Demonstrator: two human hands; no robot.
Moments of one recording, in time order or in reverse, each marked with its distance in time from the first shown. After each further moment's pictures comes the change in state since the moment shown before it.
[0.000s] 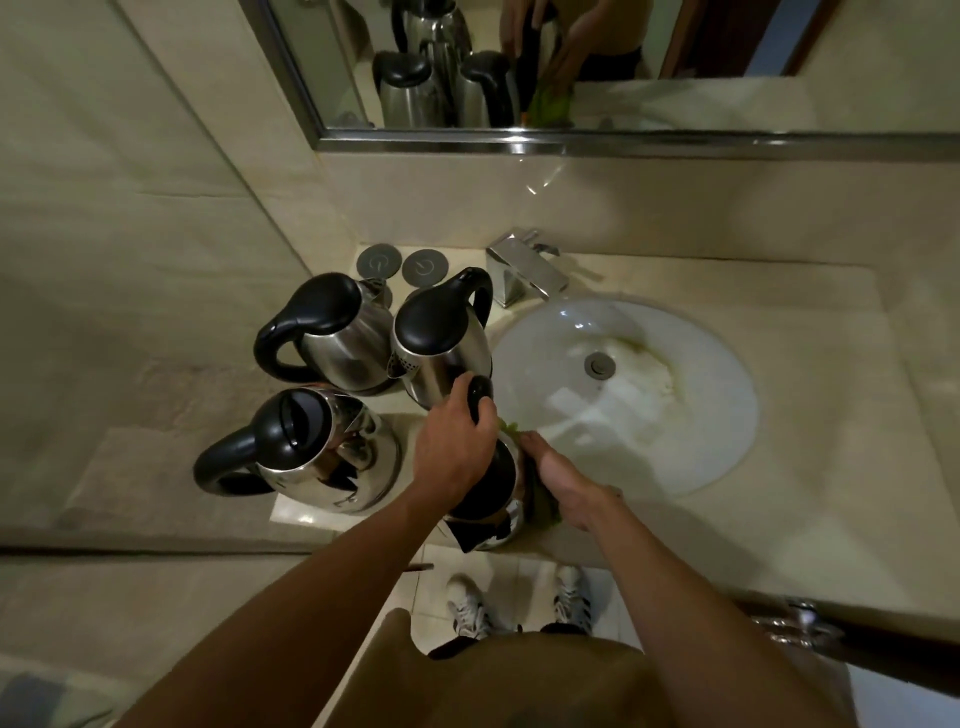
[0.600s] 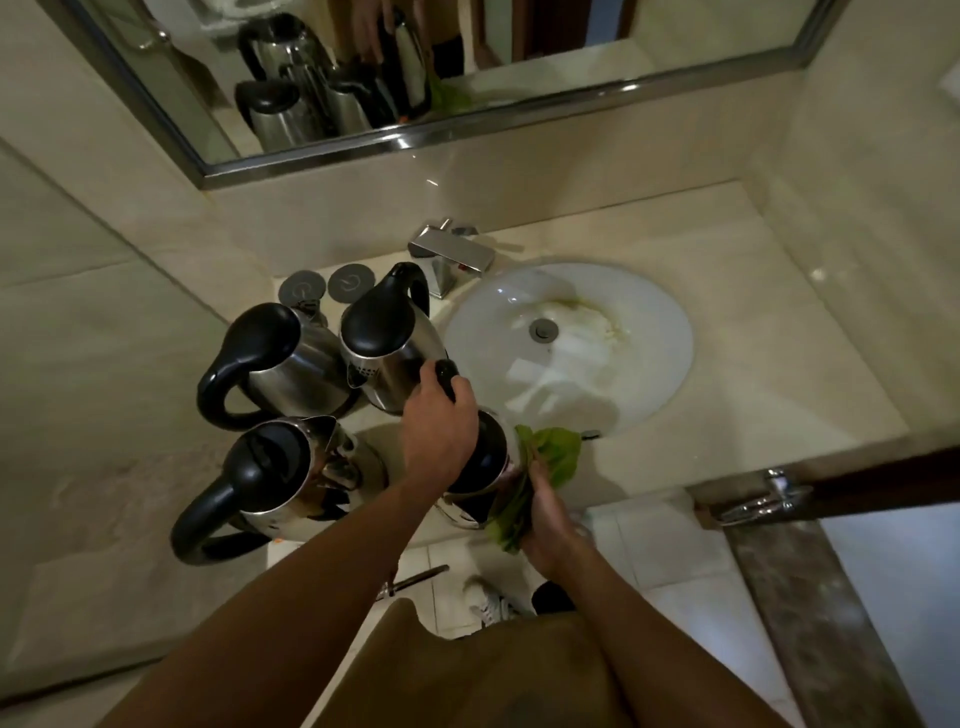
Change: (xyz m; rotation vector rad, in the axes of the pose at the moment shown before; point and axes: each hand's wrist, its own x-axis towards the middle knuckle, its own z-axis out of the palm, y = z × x) left_hand 0.000 -0.006 -0.004 0.004 -0.053 0.023; right_hand -0.028 0.084 0.072 0.759 0.280 -0.107
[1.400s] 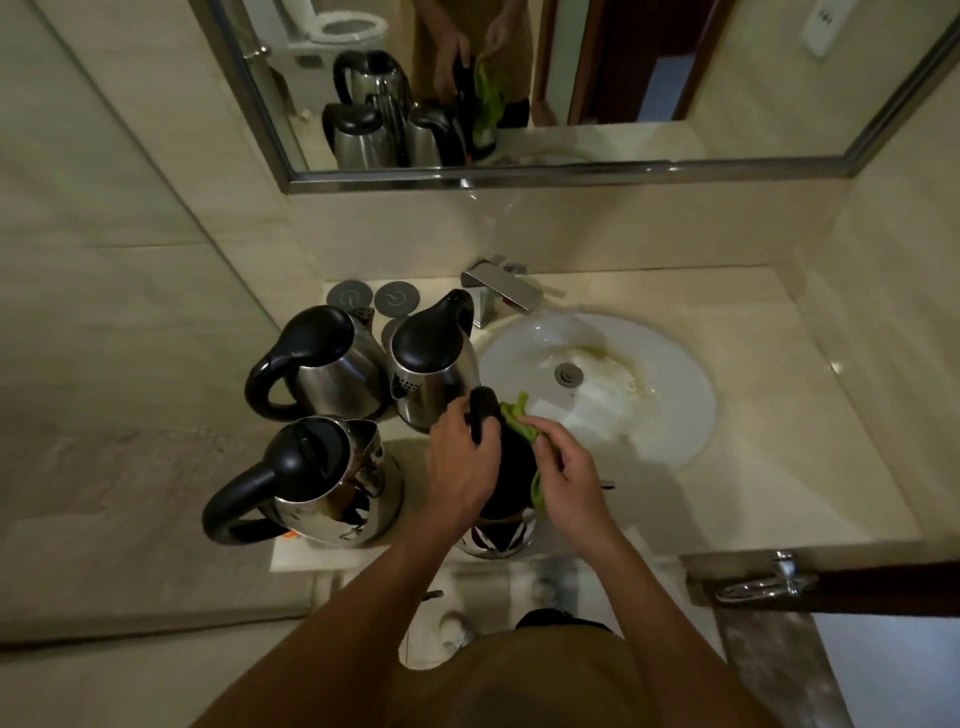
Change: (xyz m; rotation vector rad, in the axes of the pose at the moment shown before) left_hand -0.013 -0.020 -0.010 -0.202 0.017 0.036; right_hand -0.037 -0.073 0.038 -0.744 -0.086 -0.766
